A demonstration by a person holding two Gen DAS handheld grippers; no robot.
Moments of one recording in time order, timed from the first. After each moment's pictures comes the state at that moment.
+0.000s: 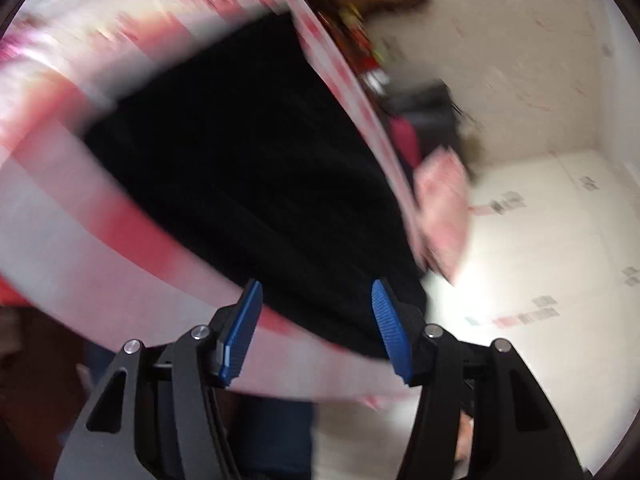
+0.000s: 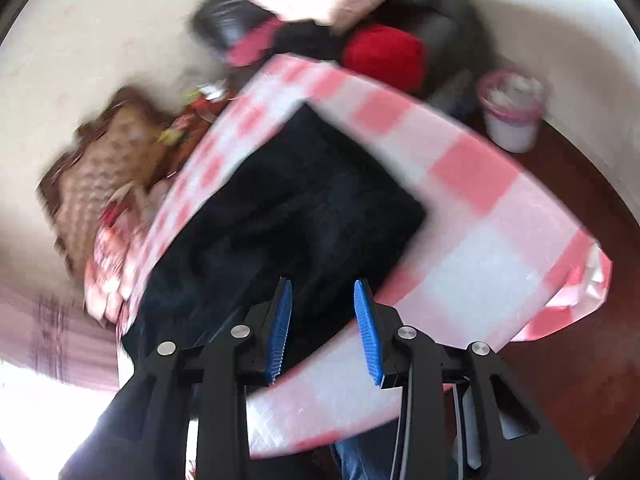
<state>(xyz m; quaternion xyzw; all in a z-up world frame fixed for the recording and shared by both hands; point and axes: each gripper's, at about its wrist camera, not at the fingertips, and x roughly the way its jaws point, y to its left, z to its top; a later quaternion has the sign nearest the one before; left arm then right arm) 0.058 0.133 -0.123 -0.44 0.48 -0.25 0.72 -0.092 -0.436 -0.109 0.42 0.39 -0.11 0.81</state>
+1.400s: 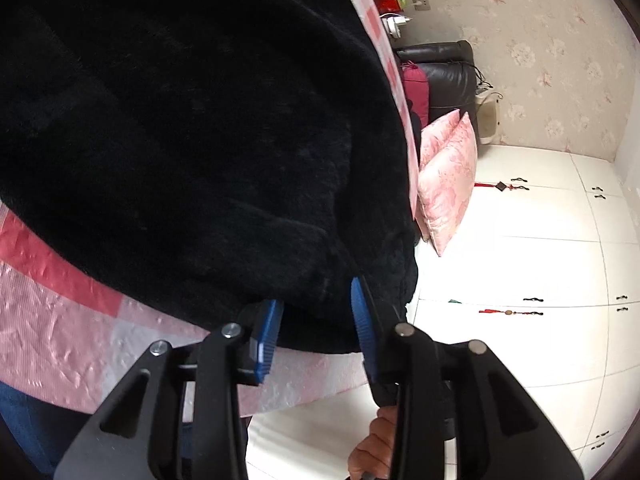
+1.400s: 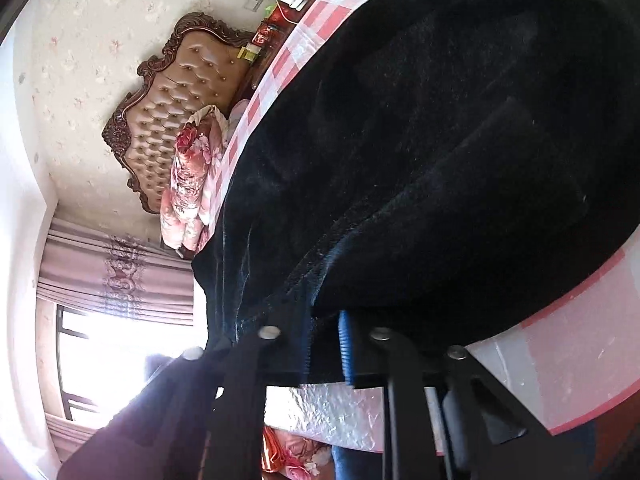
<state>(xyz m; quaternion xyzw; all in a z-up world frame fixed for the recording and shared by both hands) 0.095 0.023 -0.168 -0.46 0.56 -0.24 0.64 -0.008 -0.311 -0.161 0.49 0.42 0.06 0.76</state>
